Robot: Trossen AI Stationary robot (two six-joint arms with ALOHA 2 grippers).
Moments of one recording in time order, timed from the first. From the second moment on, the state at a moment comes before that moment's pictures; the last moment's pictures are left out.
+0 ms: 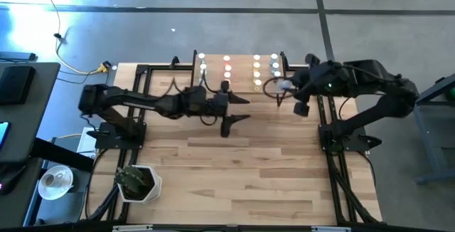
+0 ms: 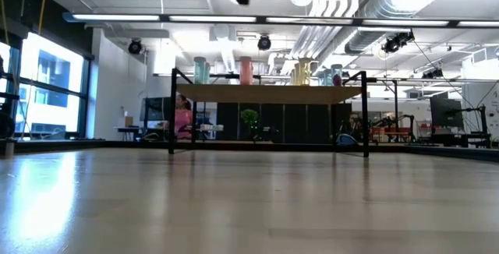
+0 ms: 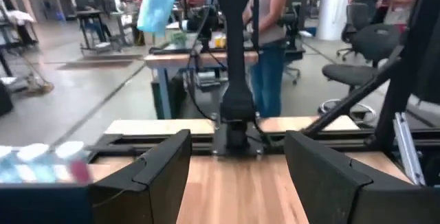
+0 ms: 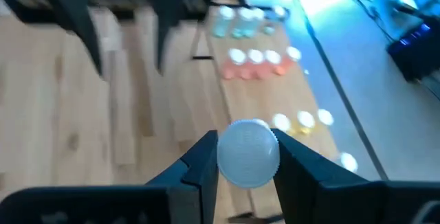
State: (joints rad) left arm 0.14 1.57 1.09 0.41 -0.01 0.05; right arm 0.06 1.25 1.79 -1.28 0.41 -0.01
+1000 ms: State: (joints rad) left arm 0.14 1.07 0.63 0.35 -0.12 -0.08; right arm -0.28 1.08 1.35 -1.01 0.23 0.00
